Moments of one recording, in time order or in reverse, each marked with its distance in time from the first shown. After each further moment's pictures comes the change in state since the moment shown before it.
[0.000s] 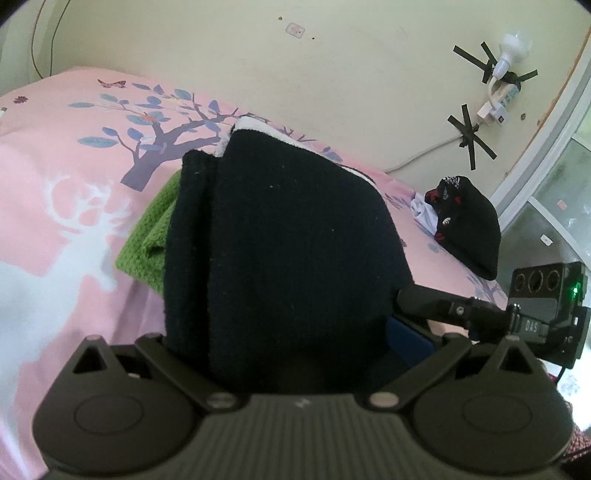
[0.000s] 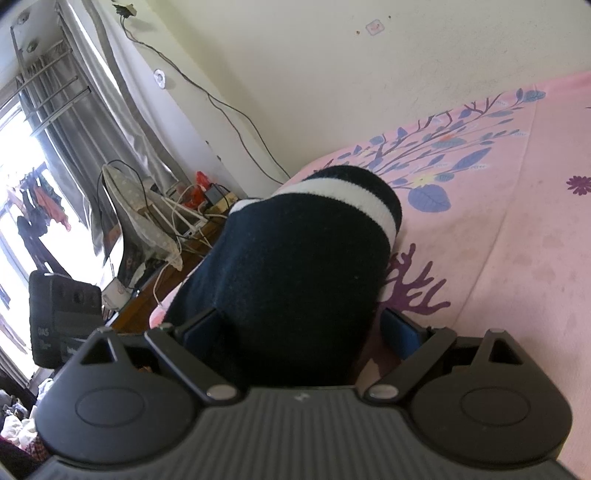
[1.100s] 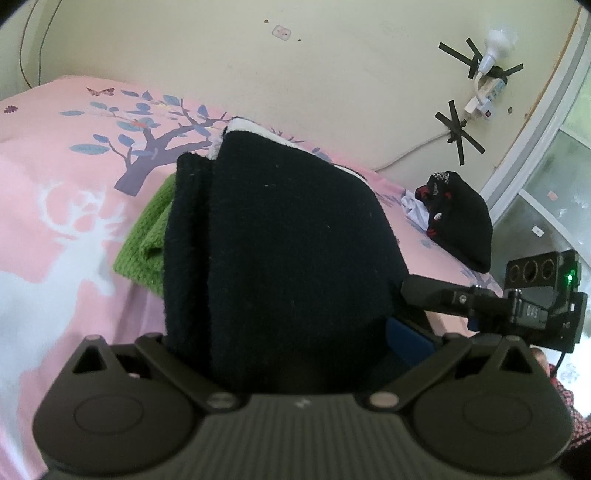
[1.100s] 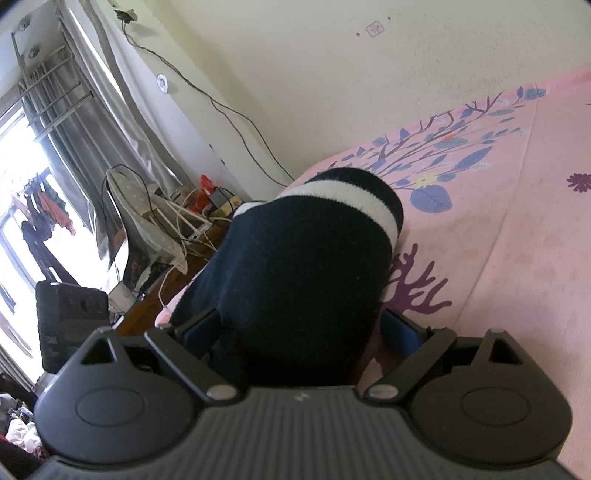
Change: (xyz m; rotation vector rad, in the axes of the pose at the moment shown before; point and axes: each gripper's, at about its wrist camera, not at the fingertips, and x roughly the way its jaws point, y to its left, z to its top) left arm -0.001 0.002 -0.003 0.047 -0.010 -0.025; right arm -0.002 -0.003 0.001 0.012 -0.004 0.019
